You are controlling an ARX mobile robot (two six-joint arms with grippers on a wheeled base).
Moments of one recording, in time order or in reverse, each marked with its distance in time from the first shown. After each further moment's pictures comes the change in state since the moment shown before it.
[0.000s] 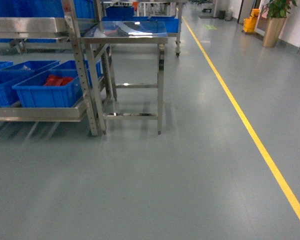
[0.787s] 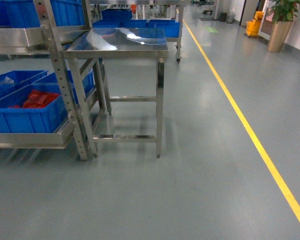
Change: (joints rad) left arm 0.001 -0.002 0.000 0.001 0.000 0.000; right arm 0.000 0.000 0.000 0.002 0.000 0.000
